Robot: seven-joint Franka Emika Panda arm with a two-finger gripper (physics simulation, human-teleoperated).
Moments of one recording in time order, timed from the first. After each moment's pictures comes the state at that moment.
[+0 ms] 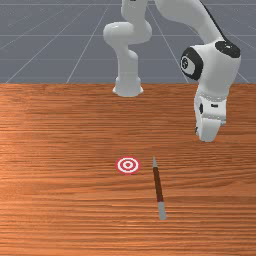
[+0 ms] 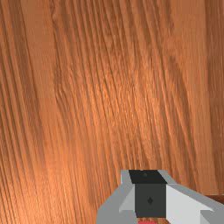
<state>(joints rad) 0.33 0.56 0.07 -1.71 -0.07 2.17 -0.23</state>
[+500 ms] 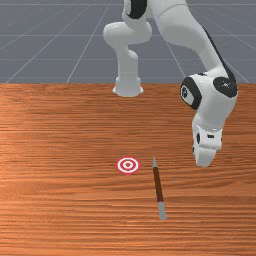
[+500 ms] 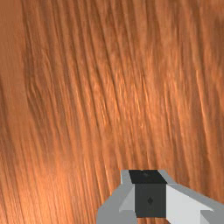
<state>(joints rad) 0.32 0.78 0.08 -1.57 -0.06 2.15 -0.26</state>
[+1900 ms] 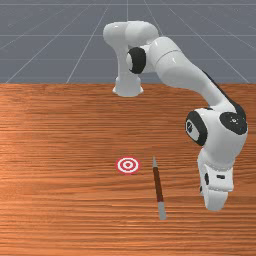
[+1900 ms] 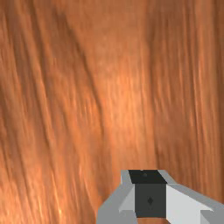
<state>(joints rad) 0.31 1.41 0.05 -0.56 -0.08 1.90 -0.33</state>
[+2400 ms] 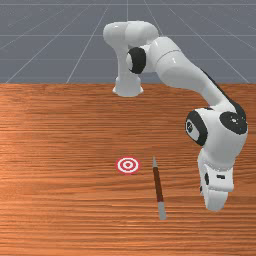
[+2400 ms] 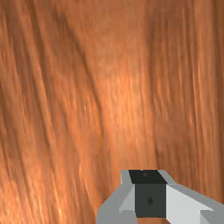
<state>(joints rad) 0.31 1.41 0.05 -0.56 -0.08 1.90 -0.33</state>
